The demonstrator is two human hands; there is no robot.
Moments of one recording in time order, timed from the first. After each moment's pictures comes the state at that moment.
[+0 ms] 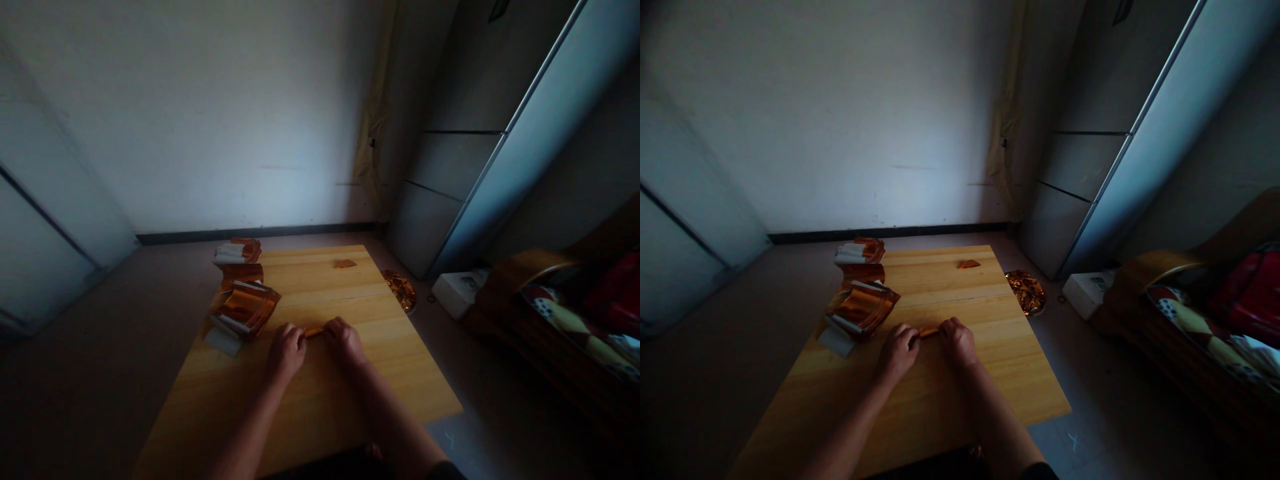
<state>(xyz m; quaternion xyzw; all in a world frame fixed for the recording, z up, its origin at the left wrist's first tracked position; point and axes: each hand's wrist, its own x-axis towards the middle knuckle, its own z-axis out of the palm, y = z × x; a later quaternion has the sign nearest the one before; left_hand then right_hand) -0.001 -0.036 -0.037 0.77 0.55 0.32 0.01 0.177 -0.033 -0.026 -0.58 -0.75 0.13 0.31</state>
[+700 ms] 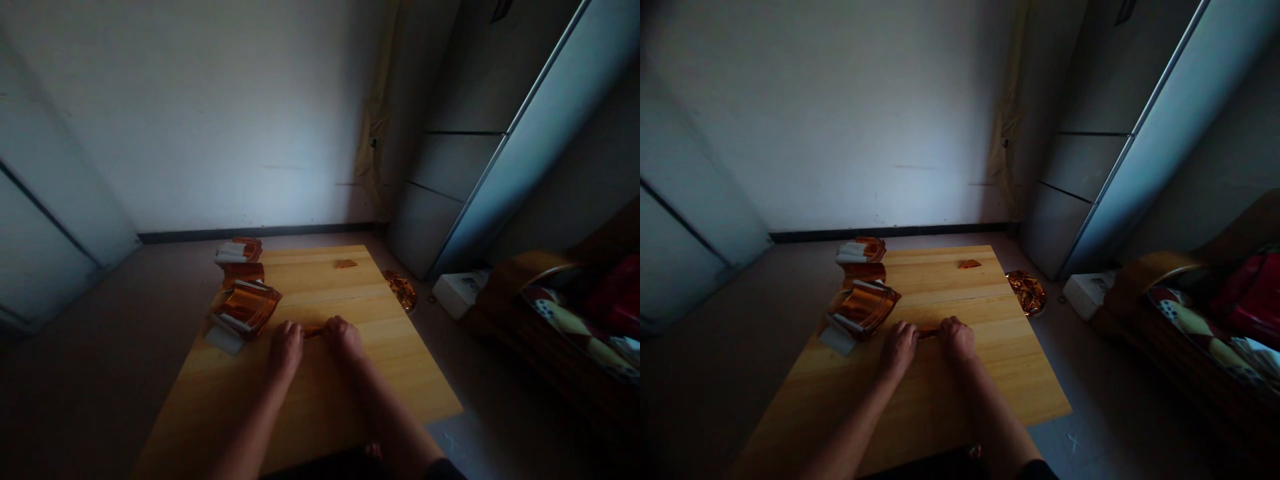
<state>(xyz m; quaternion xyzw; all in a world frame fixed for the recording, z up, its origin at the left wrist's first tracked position) 0.002 -0.034 -0.029 0.77 0.61 0.21 -0.04 0.167 -0.034 -0.001 -0.66 -0.73 0.08 0.14</state>
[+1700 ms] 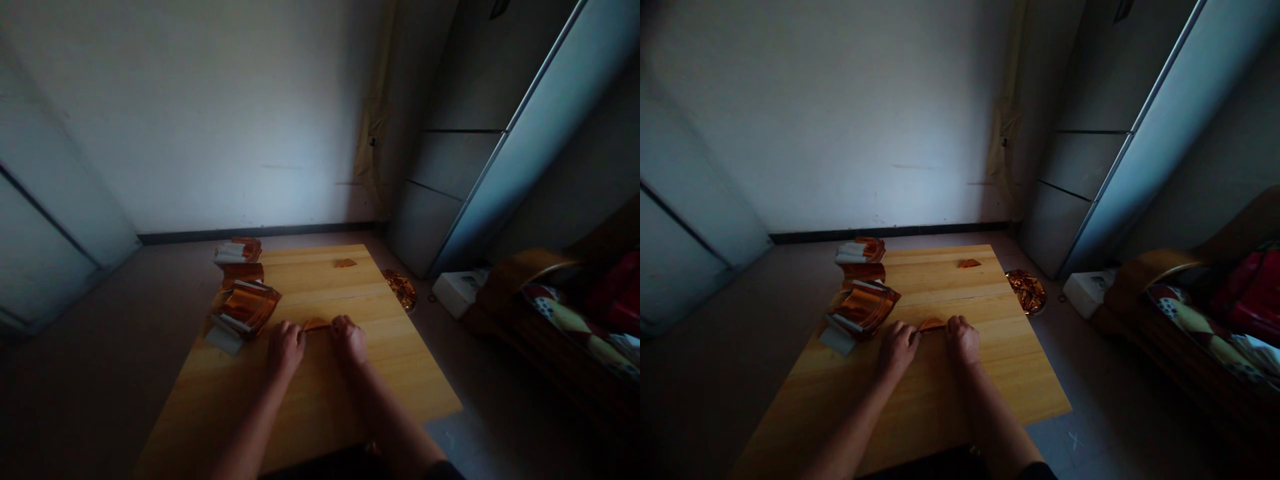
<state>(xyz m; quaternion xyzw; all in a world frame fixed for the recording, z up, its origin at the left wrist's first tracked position) -0.001 -0.036 -0.029 0.75 0.60 0.26 -0.02 0.174 -0.039 -0.010 -0.70 -0.68 0.05 0.21</state>
